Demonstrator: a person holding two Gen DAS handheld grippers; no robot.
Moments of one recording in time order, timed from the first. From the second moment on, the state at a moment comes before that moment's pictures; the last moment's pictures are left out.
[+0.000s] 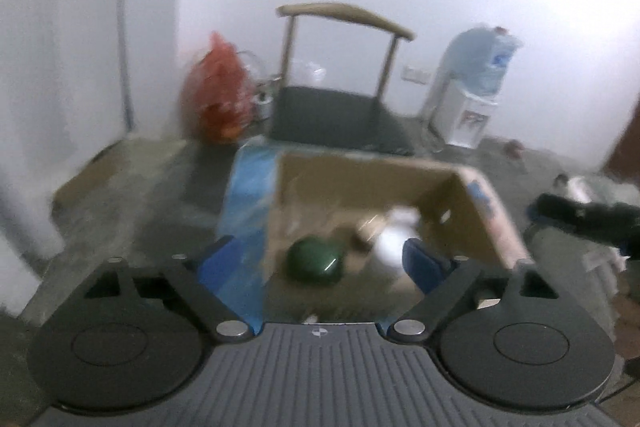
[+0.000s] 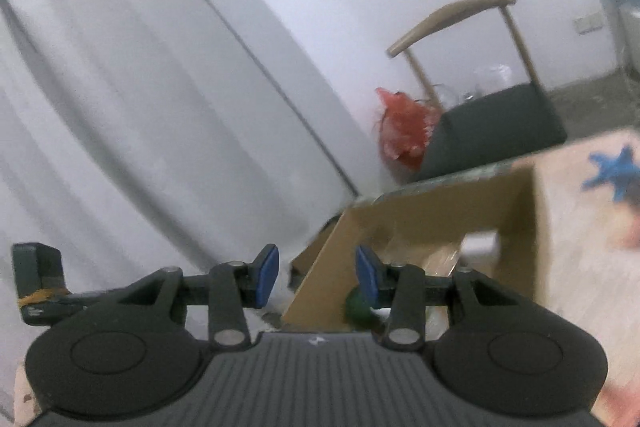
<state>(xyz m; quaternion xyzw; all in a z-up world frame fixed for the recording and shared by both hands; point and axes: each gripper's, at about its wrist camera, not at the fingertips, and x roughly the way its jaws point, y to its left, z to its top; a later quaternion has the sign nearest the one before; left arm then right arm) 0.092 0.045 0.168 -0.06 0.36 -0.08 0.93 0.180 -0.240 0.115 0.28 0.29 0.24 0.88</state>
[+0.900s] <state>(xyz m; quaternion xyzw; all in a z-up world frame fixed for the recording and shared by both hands) 0.077 0.009 -0.005 0.04 0.24 -0.11 0.96 0.131 -0.142 0.018 0.19 0.29 0.23 0.91</state>
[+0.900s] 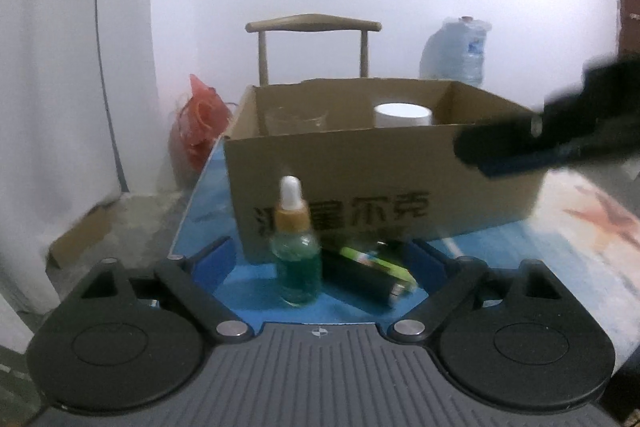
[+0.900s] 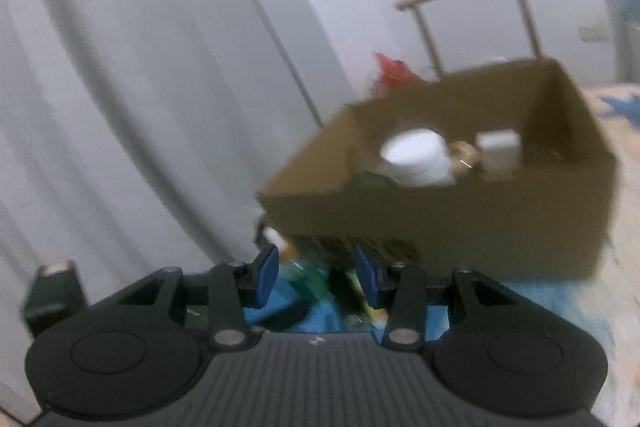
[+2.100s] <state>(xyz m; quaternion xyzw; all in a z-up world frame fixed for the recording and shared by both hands) 0.103 0.035 -0.024 -0.01 0.28 -0.16 0.95 0.209 -0.053 -0.001 0.06 0.34 0.31 0.89</state>
